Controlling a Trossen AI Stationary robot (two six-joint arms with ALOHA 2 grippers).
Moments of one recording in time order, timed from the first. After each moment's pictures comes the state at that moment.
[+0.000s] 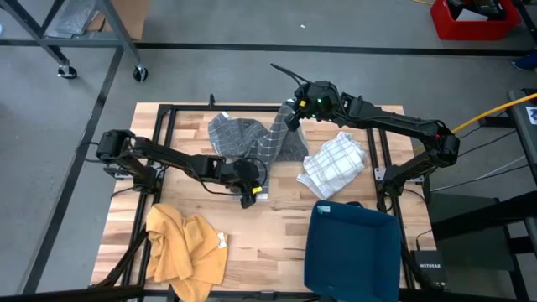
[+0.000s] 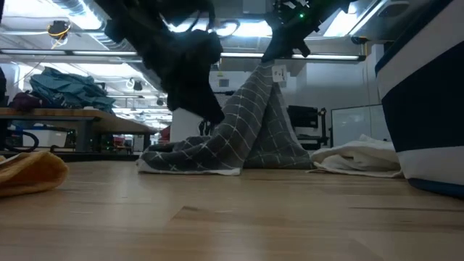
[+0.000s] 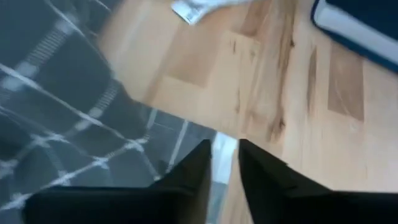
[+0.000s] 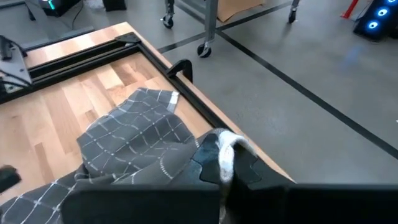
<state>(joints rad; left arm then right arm) -0.08 1.59 0.90 -0.08 -0.11 -0.37 -0.42 1.46 1.28 -0.32 0.18 0.10</state>
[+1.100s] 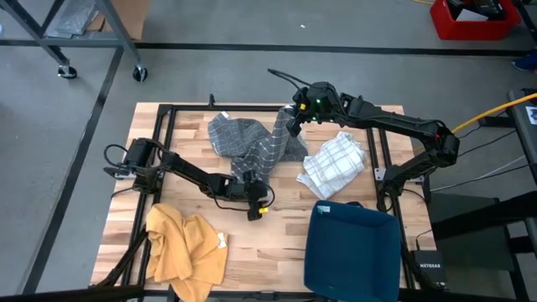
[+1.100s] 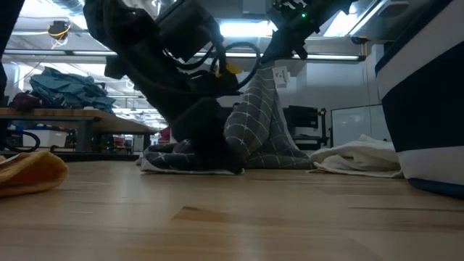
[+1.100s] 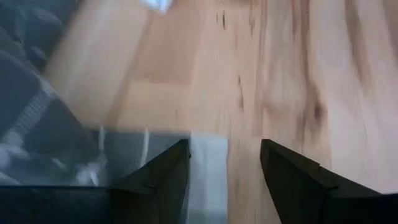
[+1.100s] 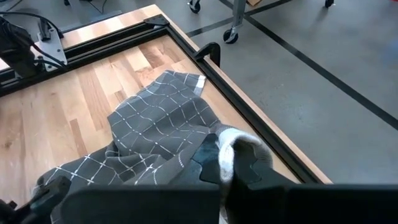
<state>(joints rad) -0.17 1.86 0.90 0.19 -0.31 -0.17 -0.42 1.46 1.28 -0.36 0.06 0.10</state>
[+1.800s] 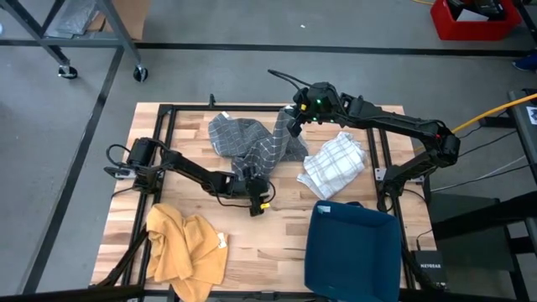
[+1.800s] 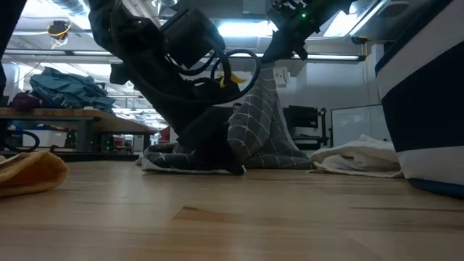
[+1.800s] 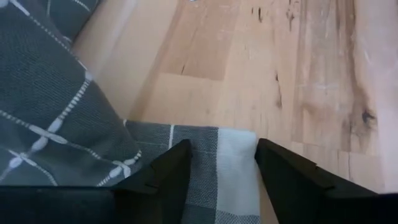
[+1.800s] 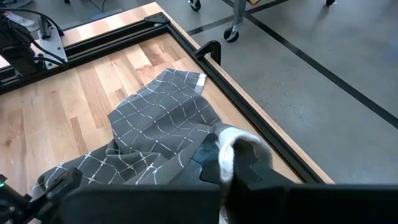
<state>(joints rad) -0.14 1.91 0.90 0.18 -0.33 -0.20 -0.42 1.46 1.28 -0.37 0.06 0.09</state>
